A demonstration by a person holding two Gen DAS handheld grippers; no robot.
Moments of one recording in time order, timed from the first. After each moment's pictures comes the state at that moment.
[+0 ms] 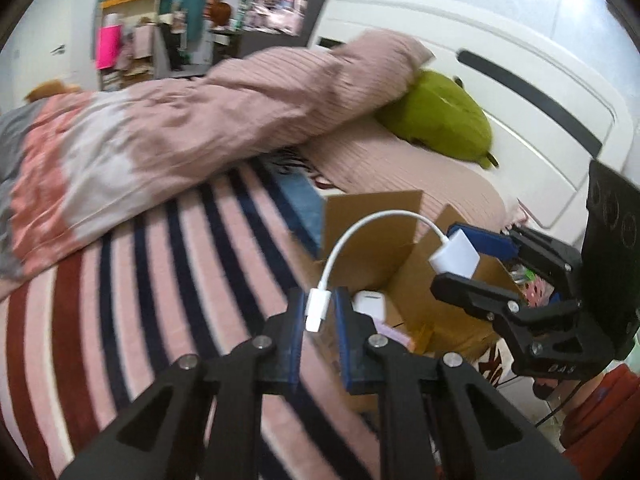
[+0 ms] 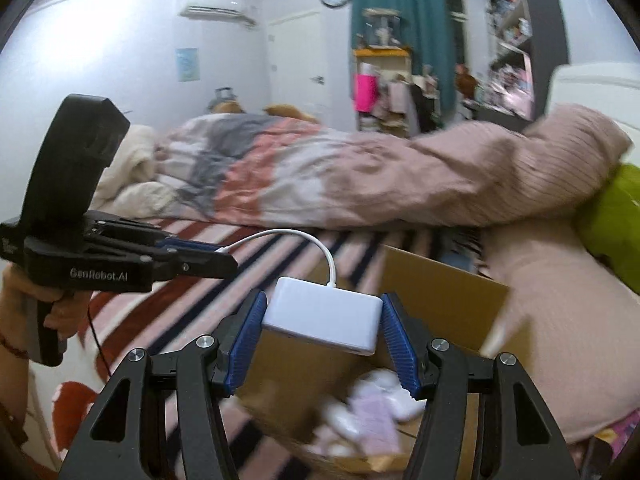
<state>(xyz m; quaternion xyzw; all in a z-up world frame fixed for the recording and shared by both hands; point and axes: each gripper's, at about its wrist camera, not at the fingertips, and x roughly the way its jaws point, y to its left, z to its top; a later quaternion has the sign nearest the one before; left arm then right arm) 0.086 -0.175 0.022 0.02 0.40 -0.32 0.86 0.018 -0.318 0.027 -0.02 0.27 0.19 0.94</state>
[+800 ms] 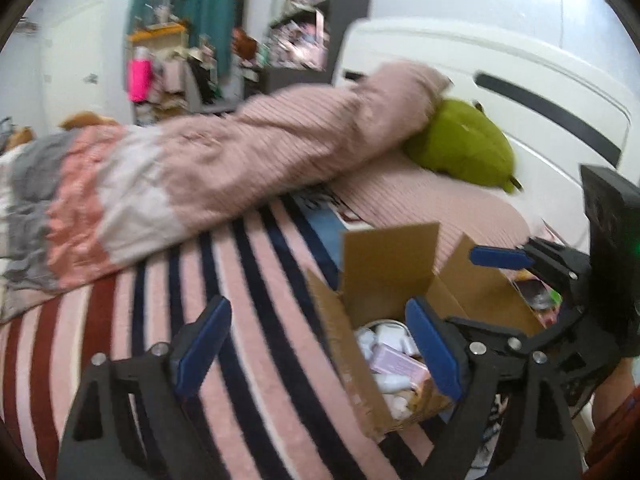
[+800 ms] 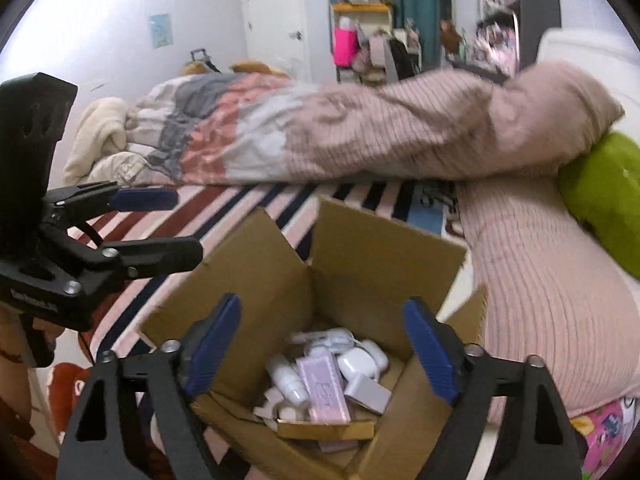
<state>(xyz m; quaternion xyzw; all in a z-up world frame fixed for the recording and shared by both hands) 0.056 -0.162 0.044 0.02 0.33 -0.23 0.92 0.037 -0.345 0.020 -0.04 0.34 0.17 0.92</state>
